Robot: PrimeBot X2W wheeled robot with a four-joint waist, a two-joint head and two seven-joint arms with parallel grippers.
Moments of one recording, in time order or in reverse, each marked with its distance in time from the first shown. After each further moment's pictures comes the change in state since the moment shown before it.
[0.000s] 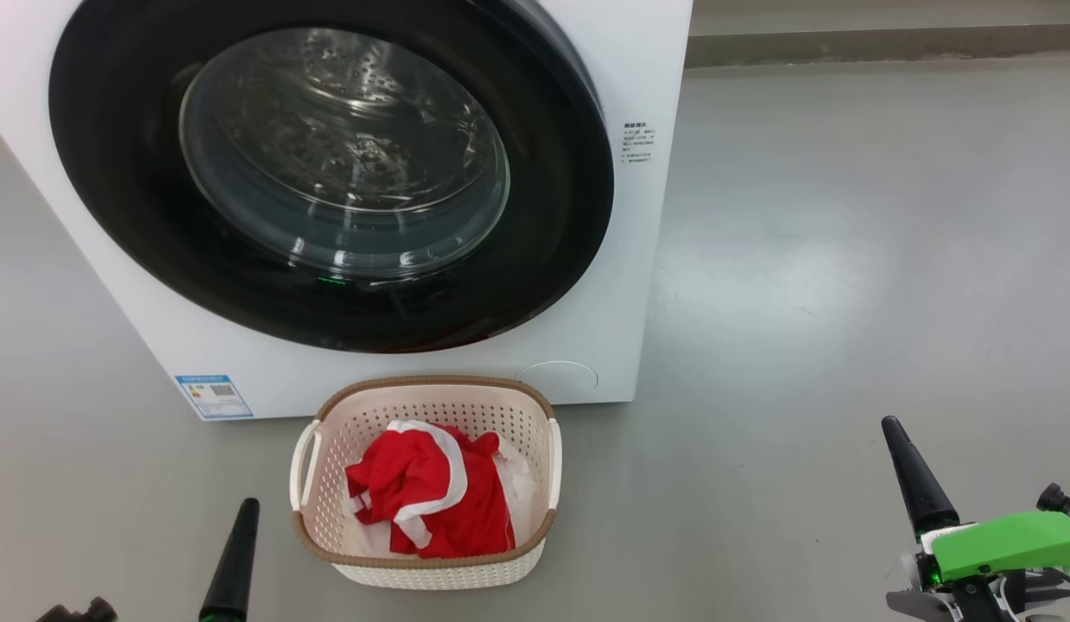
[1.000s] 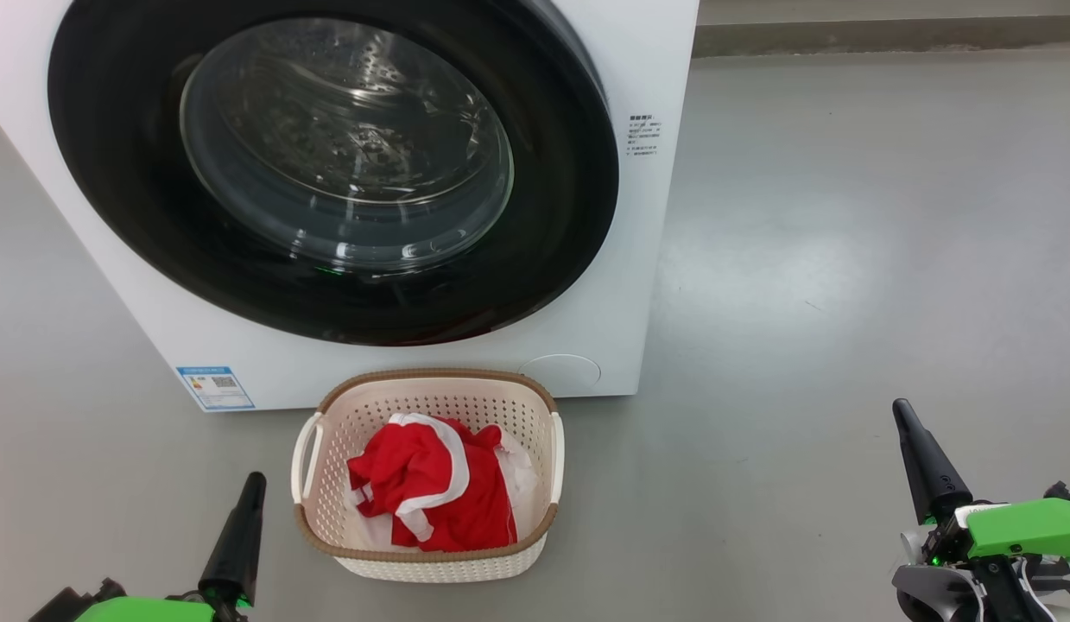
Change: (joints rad) left arm -0.065 0.000 0.001 0.046 -0.256 0.000 0.065; right arm -0.039 0.027 -0.058 0.026 0.236 0.000 0.067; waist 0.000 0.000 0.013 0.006
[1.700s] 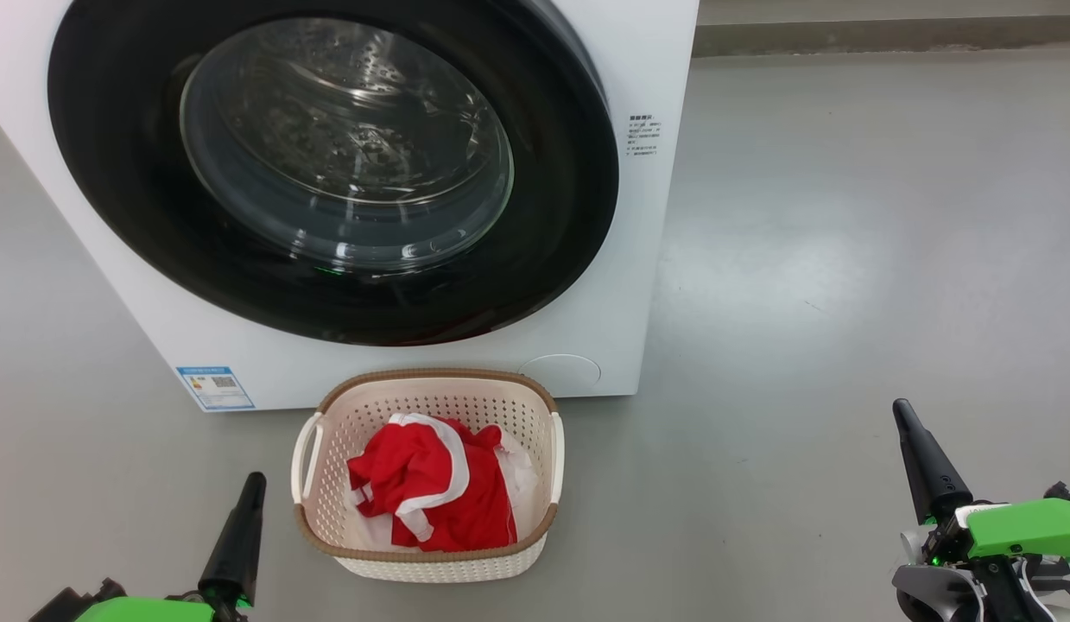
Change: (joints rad) left arm 0.000 0.000 0.000 0.000 -0.002 0.000 0.000; right arm 0.000 0.002 -0.003 0.000 0.000 0.000 0.002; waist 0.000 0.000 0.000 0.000
